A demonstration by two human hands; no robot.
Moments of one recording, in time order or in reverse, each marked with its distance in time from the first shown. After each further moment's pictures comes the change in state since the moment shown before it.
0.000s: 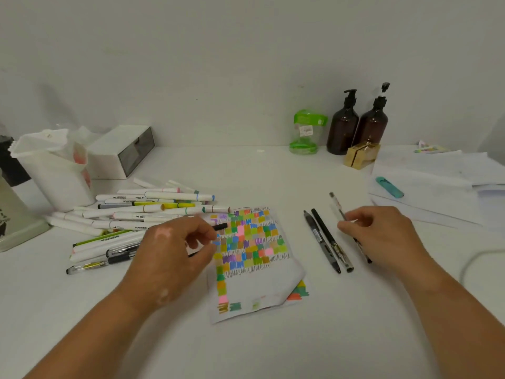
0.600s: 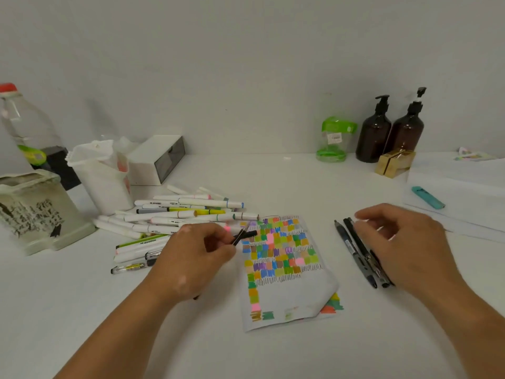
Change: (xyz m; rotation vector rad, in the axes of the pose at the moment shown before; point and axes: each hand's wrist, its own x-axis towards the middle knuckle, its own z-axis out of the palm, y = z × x) left_hand 0.009 -0.014 -0.013 -0.175 -0.120 -0.346; right_hand -0.031 -0.039 0.008 0.152 0.141 -0.293
